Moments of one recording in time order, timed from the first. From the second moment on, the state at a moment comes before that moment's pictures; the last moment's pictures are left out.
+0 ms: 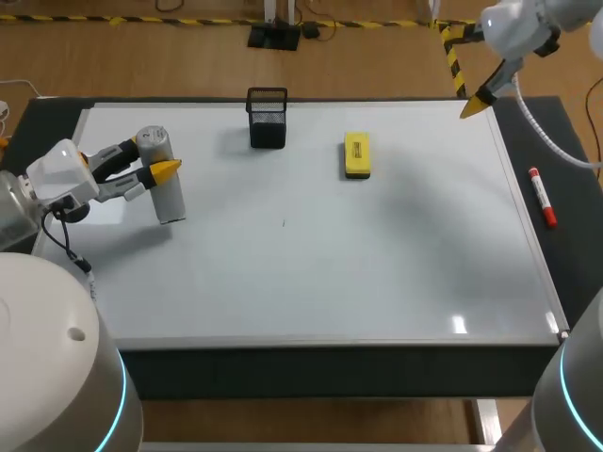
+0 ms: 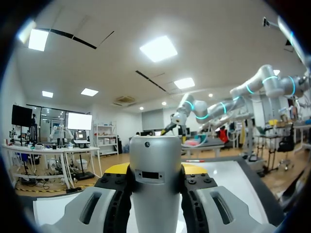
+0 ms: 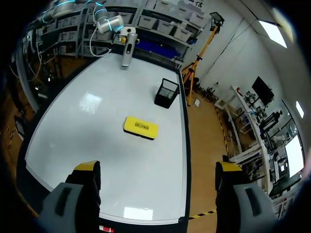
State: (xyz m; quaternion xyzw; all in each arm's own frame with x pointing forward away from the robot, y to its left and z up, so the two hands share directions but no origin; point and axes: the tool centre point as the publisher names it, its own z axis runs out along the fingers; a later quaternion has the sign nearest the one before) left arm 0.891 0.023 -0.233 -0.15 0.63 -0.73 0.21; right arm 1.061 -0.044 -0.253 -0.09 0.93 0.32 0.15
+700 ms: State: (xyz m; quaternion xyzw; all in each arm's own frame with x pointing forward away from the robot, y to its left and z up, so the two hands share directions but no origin) left arm 0.977 0.004 -0.149 -0.08 0.62 -0.75 0.21; right arm 1.061 -0.044 -0.253 -0.09 0.93 0.32 0.15
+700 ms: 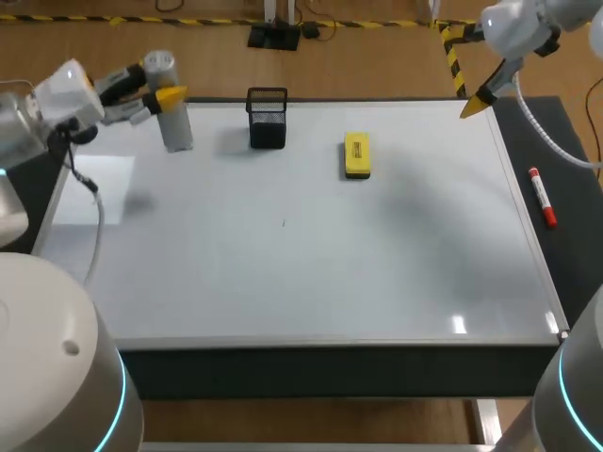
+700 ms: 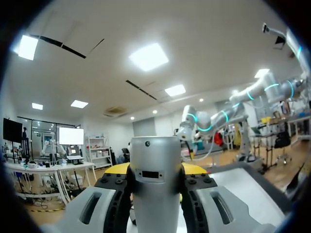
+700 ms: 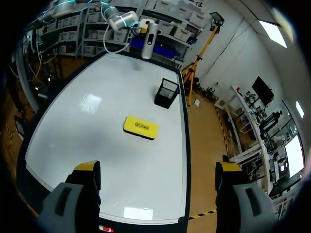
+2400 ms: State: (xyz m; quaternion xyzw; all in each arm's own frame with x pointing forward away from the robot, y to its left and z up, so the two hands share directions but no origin) left arm 1.093 -0.127 -0.141 0.01 0.62 -0.79 0.07; right arm 1.061 -0.044 -0.253 -0.09 0.93 0.32 0.15
